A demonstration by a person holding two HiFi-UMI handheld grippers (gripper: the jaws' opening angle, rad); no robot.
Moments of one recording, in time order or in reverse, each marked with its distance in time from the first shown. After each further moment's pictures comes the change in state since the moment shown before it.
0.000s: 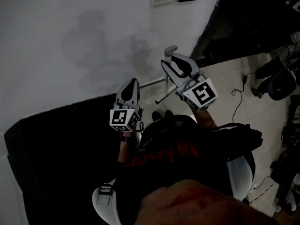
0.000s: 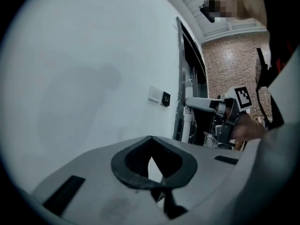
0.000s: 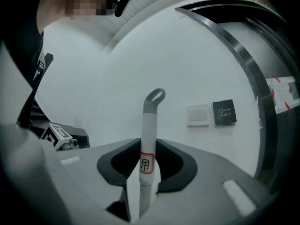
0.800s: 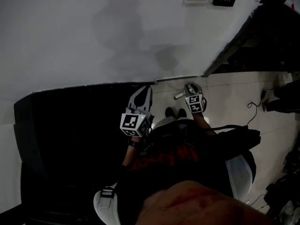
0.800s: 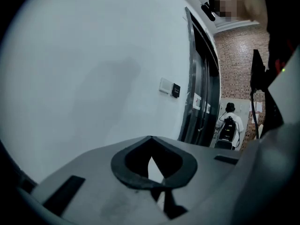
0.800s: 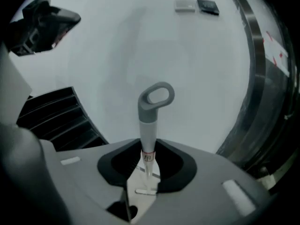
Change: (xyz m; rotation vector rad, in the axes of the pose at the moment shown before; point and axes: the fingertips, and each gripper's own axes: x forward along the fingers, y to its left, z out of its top) left arm -0.041 0.015 -0.032 -0.045 0.106 0.135; right arm -0.028 -0.010 -0.407 0.060 0.655 -0.183
